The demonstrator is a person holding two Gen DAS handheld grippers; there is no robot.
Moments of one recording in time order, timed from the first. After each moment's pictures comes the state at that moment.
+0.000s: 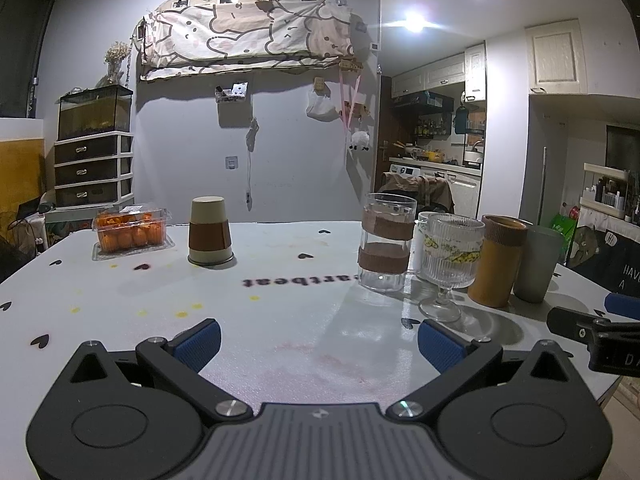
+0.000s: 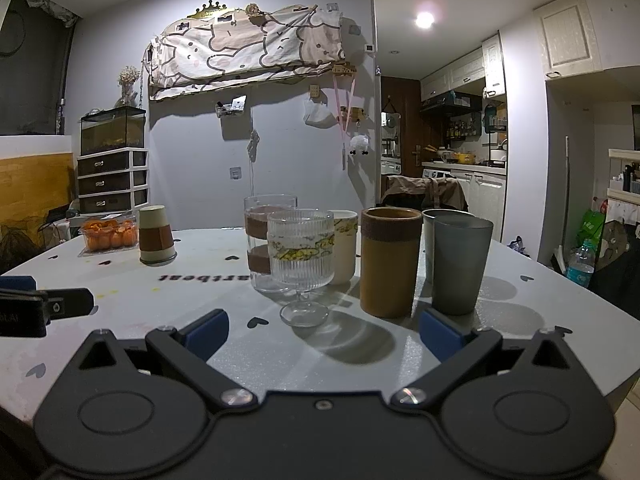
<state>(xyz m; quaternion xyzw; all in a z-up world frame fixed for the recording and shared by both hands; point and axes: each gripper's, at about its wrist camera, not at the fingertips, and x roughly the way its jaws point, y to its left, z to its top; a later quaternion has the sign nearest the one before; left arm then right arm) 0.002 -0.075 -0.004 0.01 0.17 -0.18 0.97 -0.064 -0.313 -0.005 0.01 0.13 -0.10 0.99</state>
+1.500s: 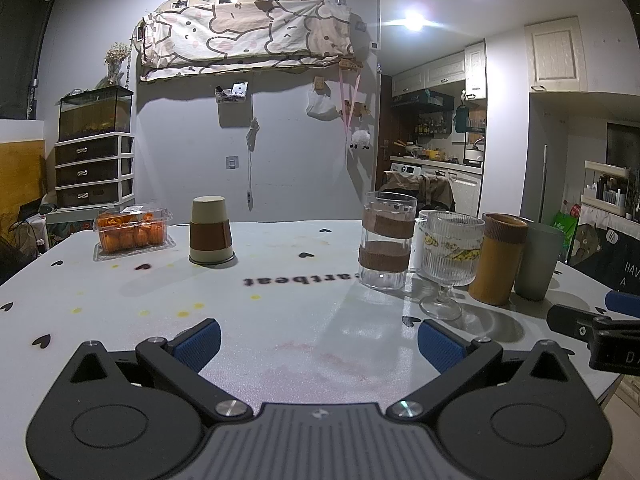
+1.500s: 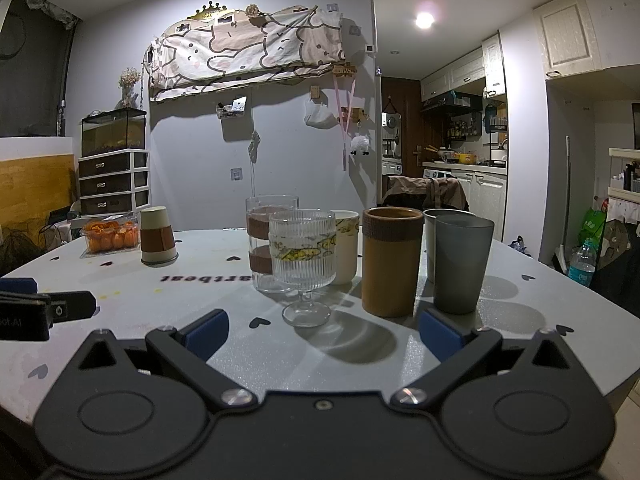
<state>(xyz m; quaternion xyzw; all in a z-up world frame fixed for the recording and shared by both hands) 0.001 -0.078 -0.005 0.01 0.17 -0.18 0.97 -0.064 -0.309 -0.005 0.02 0.13 -0.10 0.99</state>
